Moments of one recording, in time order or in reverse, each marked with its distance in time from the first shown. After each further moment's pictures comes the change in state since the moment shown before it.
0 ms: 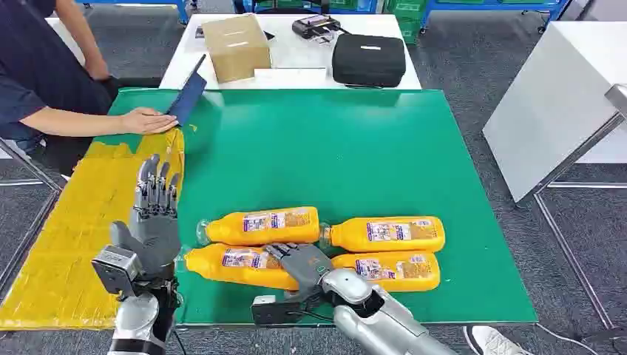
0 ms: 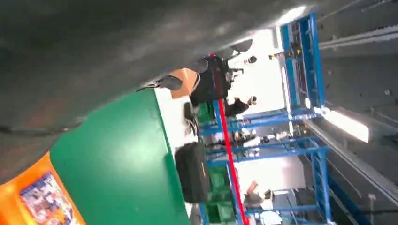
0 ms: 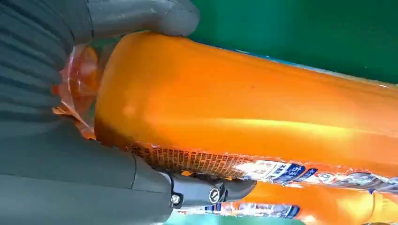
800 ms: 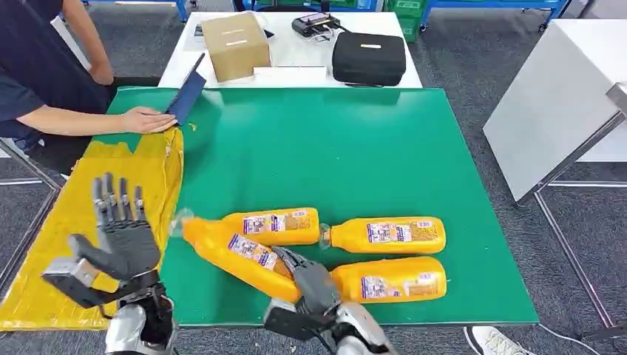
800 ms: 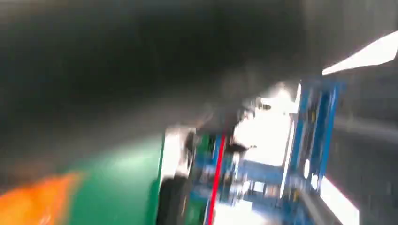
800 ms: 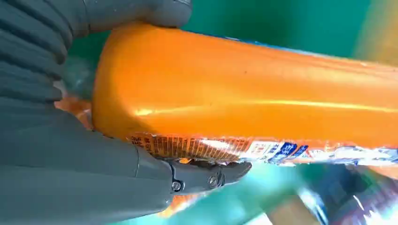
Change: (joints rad) left arm 0.071 -0.043 0.081 -0.061 0.282 0.140 0.004; right arm 0.327 0.092 -0.258 -0.276 -0.348 -0.346 -0.292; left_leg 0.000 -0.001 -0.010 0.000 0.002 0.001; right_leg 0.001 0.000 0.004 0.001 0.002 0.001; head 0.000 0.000
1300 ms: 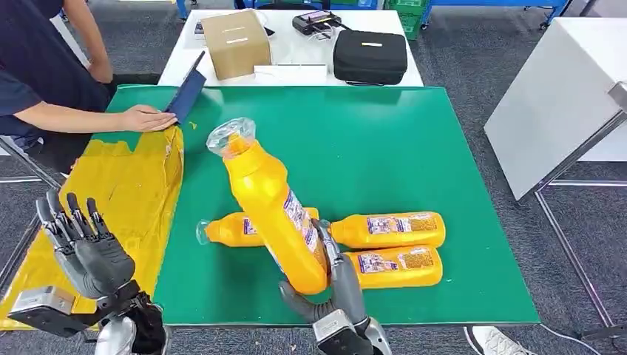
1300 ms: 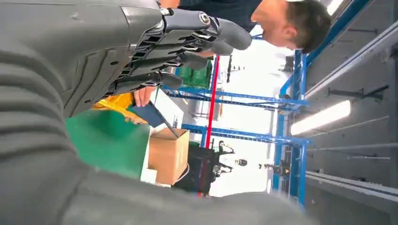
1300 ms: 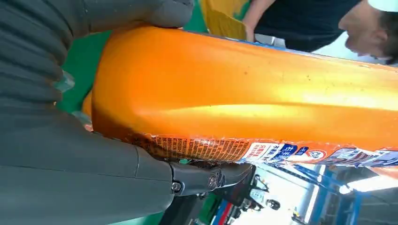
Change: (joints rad) left arm 0.052 -0.043 0.021 -0.110 -0.061 0.143 -0.079; right arm 0.194 0.057 -0.110 -0.359 -0.133 -0.074 -0.200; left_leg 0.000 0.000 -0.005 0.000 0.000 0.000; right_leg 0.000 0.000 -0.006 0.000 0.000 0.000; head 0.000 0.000
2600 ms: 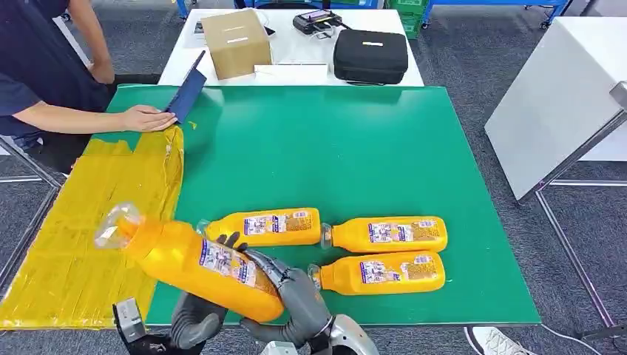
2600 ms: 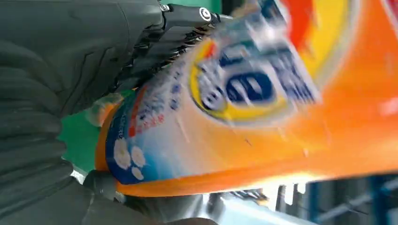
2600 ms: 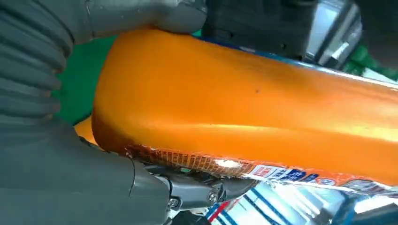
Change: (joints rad) left arm 0.119 0.261 -0.377 0.153 0.119 -0.725 0.161; right arm -0.136 -0.034 0.179 0.191 0.246 0.151 0.046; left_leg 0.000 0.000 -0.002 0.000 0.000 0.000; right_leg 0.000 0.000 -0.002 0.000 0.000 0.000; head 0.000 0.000
